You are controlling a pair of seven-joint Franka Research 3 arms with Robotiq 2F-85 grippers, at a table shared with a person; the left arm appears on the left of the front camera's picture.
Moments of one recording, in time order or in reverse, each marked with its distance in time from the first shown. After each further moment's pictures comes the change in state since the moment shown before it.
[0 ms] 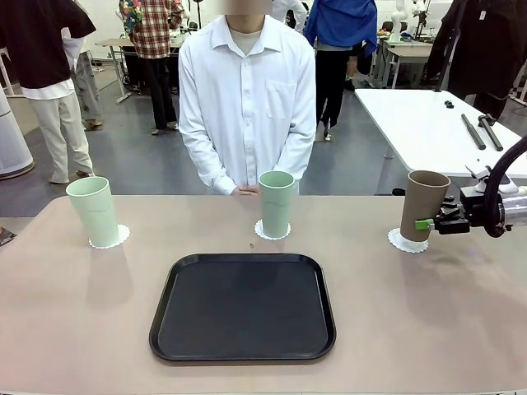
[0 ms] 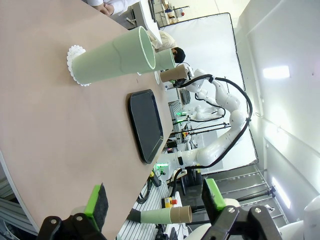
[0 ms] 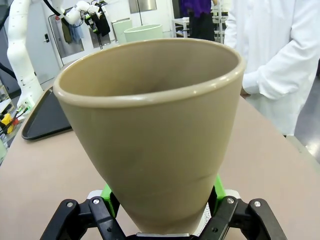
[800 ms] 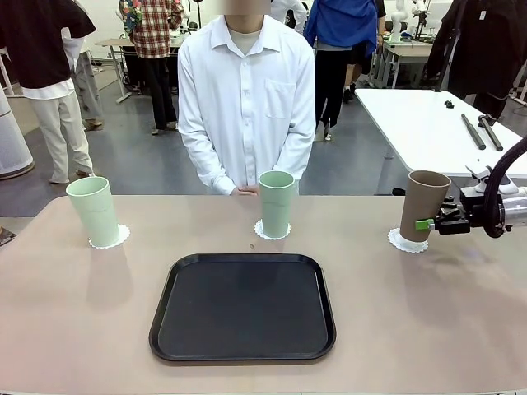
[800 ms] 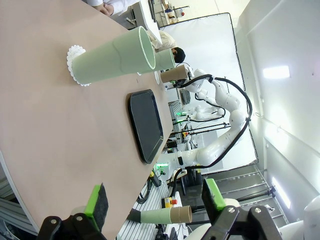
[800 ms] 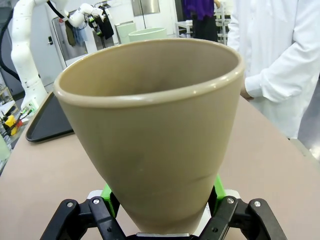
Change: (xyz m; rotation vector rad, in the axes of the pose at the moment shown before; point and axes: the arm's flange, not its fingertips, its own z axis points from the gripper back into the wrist) left arm 0.000 0.000 0.000 0.000 0.000 0.000; right arm -0.001 0.003 -0.002 0.025 -0.021 -0.004
